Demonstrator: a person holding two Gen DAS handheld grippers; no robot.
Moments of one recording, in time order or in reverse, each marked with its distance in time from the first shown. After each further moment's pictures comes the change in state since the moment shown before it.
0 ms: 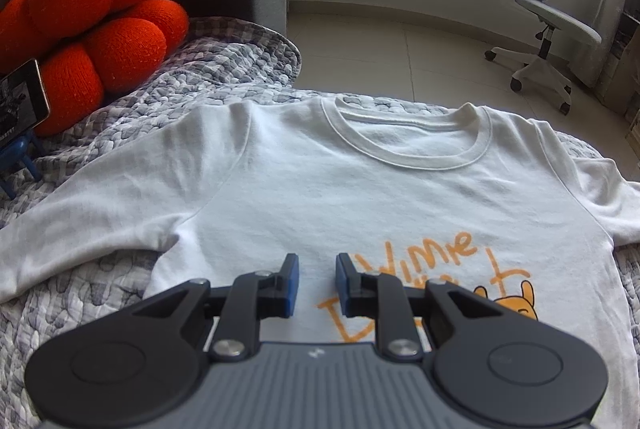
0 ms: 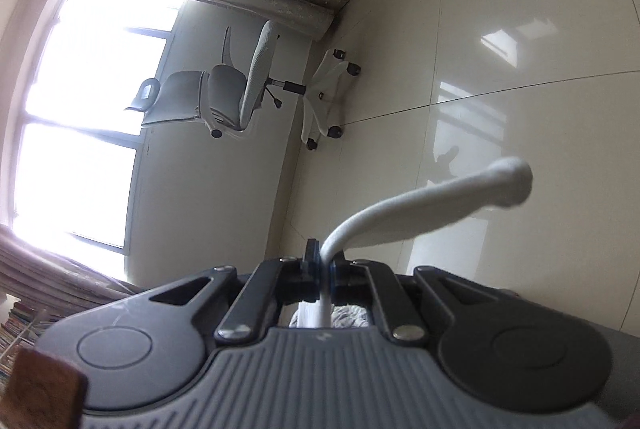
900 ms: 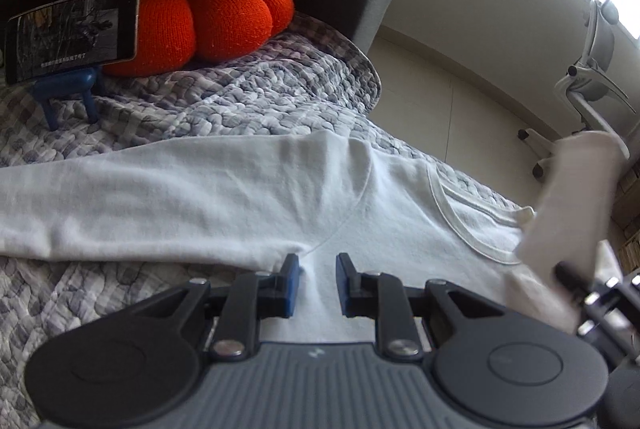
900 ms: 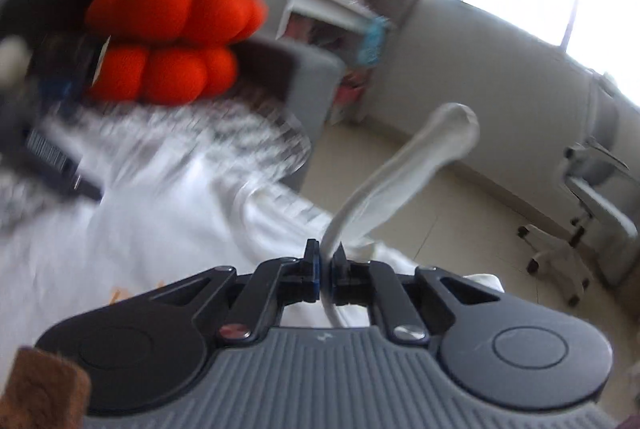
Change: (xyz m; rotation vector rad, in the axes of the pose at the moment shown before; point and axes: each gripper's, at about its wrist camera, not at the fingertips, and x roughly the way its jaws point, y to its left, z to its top) left arm -0.010 0.096 0.016 -0.344 -0.024 -0.032; right arm -0.021 0.125 -0.371 -1.934 0.453 0.354
